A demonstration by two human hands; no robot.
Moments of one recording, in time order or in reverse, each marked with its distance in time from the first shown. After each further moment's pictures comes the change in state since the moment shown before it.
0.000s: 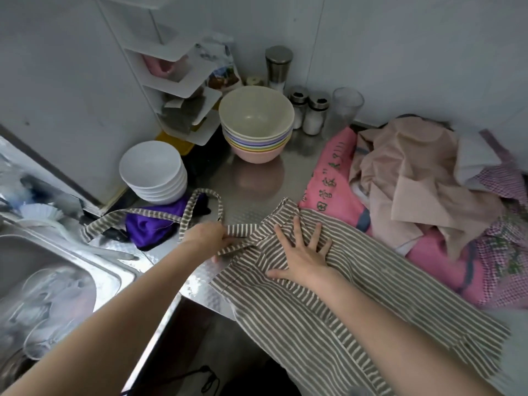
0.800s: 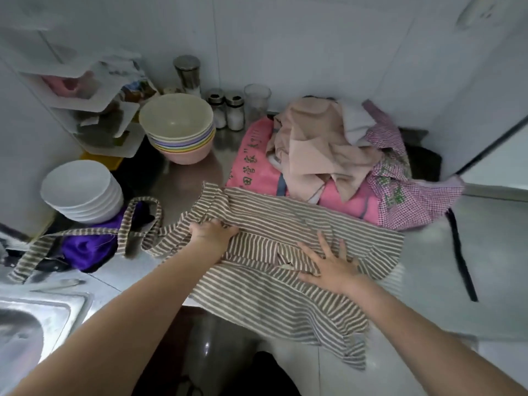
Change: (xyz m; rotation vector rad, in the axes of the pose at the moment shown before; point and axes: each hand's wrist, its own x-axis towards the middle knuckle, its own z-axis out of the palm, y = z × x) left_hand -0.043 0.114 -0.008 0.482 -0.147 0.193; right_hand -0.122 0.114 0.059 0.149 -0.060 0.278
